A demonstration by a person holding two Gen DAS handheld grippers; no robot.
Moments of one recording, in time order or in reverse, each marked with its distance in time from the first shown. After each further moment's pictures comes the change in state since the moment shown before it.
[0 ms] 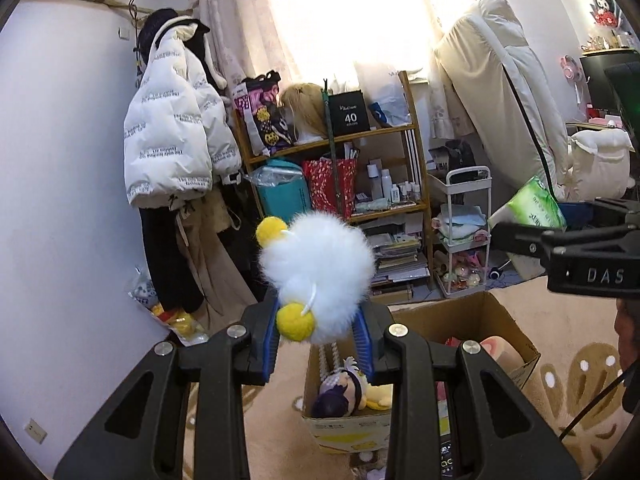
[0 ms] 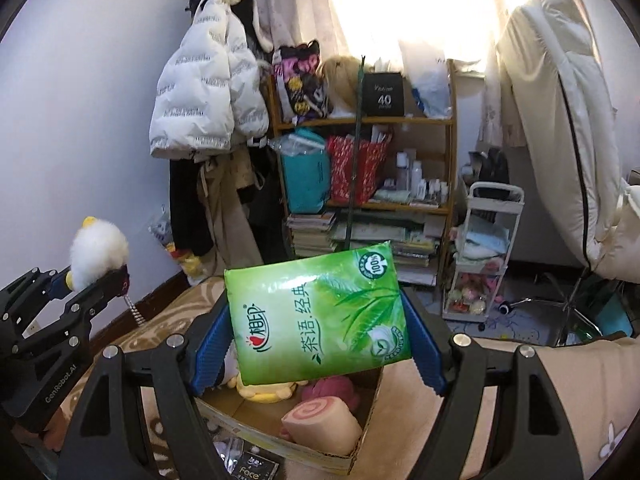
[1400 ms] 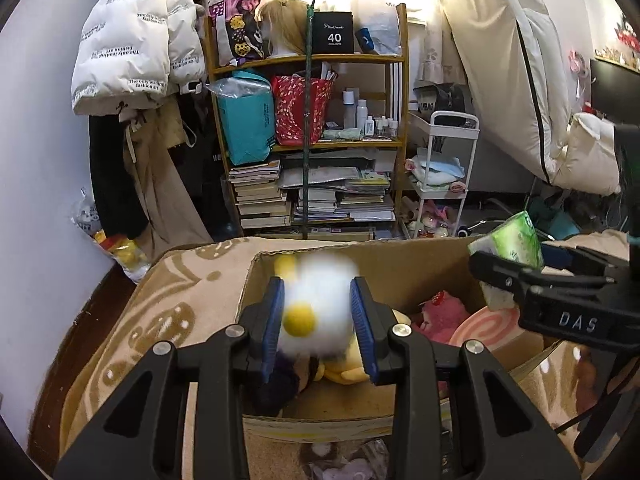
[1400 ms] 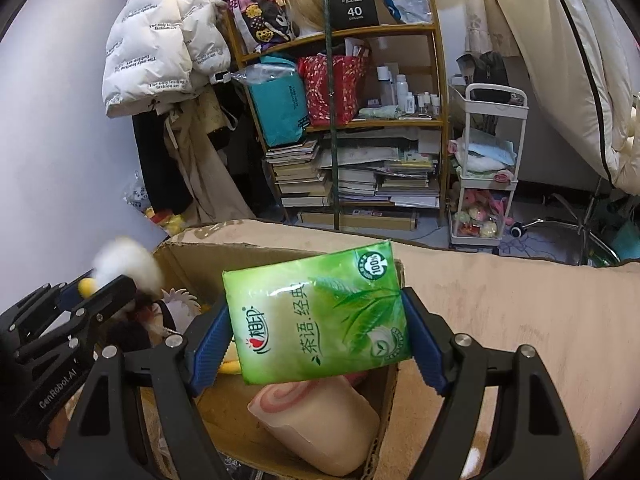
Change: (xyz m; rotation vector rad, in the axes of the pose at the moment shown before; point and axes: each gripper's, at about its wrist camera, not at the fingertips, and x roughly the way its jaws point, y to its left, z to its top) left arm 0.097 -0.007 -0.057 -0.110 0.237 -0.164; right arm 0.086 -0.027 -0.063 0.137 0.214 -0.006
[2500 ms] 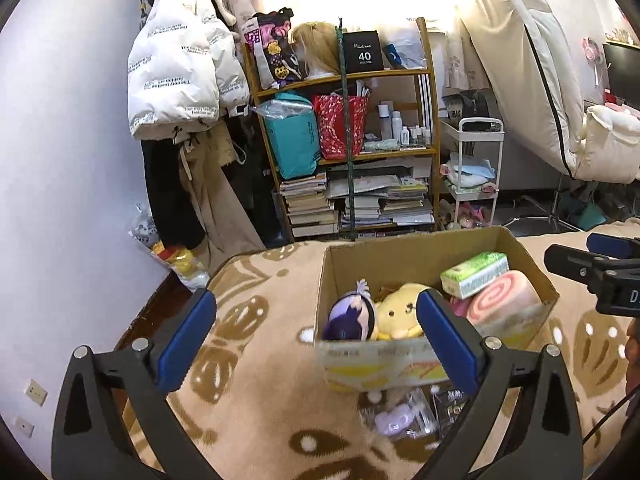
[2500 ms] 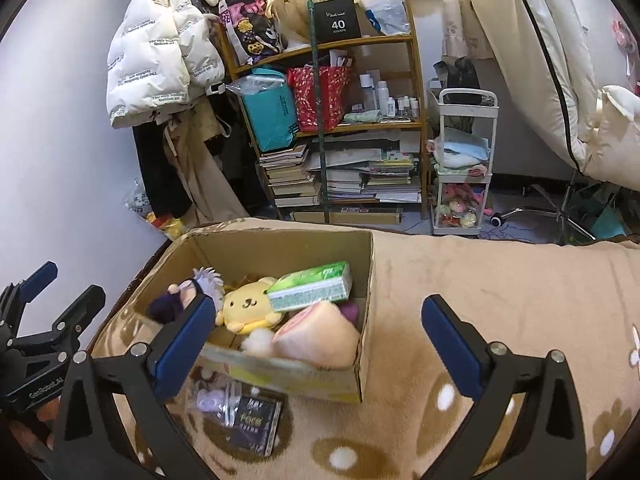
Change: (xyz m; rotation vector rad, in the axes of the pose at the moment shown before) left arm -0.093 0.012 -0.010 0.042 -0.027 0.177; right arm -0.089 0.003 -0.021 0.055 -0.005 -0.027
